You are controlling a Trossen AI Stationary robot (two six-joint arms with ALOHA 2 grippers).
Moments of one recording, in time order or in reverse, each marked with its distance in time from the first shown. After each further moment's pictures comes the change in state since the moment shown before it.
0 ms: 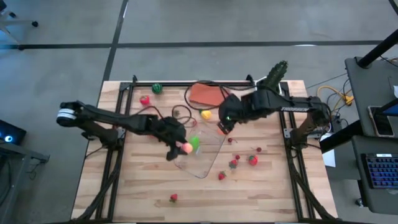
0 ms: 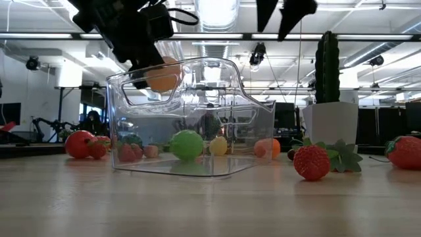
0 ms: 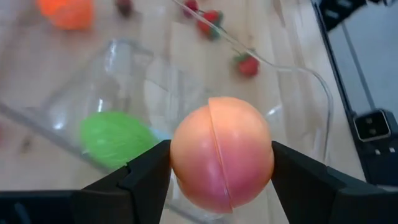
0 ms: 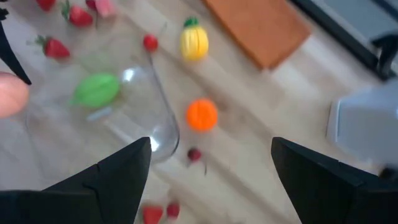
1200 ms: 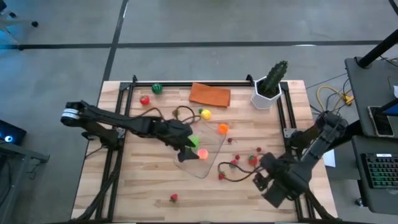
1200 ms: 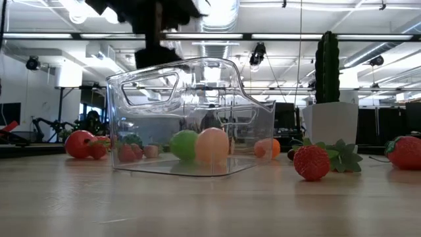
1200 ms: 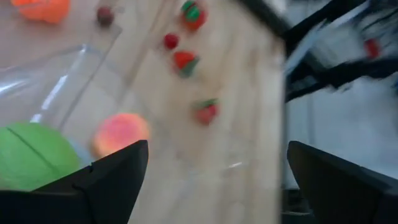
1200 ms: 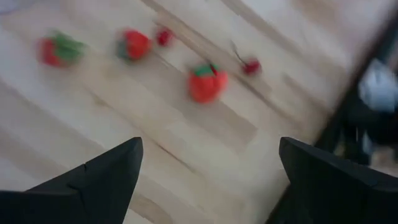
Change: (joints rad) left arm -0.079 0.056 0.155 0.047 -0.056 -0.473; right arm 0.804 -0.063 -0.457 -0.084 -0.037 1.004
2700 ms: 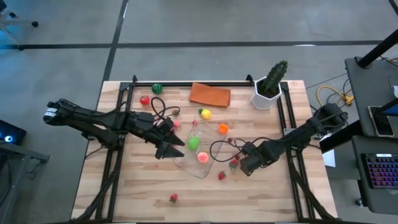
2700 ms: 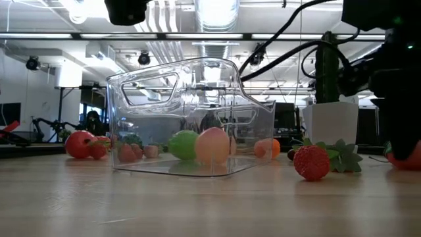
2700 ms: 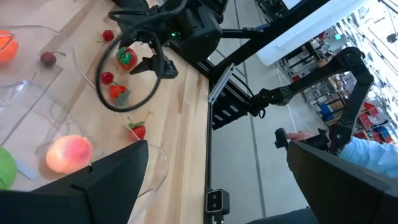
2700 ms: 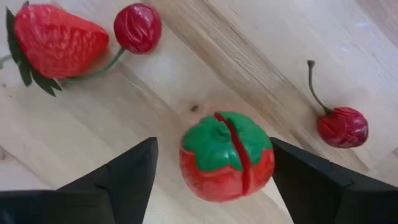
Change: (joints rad) left arm -0.059 -0.312 -0.046 -0.012 -0.003 -0.080; right arm -0.396 -0.111 -0.632 0.792 -0.191 -0.605
